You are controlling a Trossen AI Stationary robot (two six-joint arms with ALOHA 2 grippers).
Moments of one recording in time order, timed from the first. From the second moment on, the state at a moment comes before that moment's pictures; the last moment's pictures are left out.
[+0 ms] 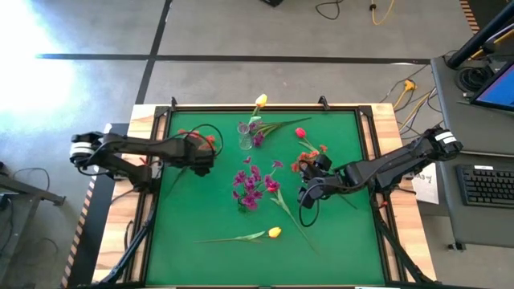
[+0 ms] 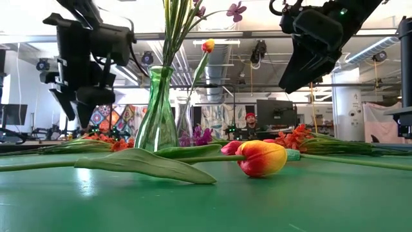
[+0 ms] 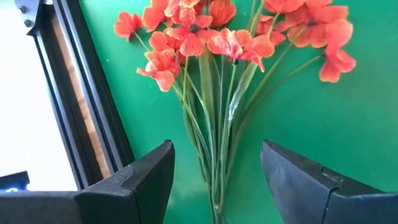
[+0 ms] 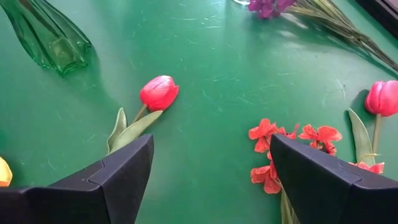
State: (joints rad) left arm 0.15 1.34 0.77 -1.11 -0.49 -0.96; right arm 0.27 1.34 0.85 -0.49 0.50 0.58
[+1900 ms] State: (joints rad) left arm 0.35 1.16 0.45 -0.70 -0.37 -0.78; right arm 0.27 1.34 0.82 -0.44 0.50 0.58
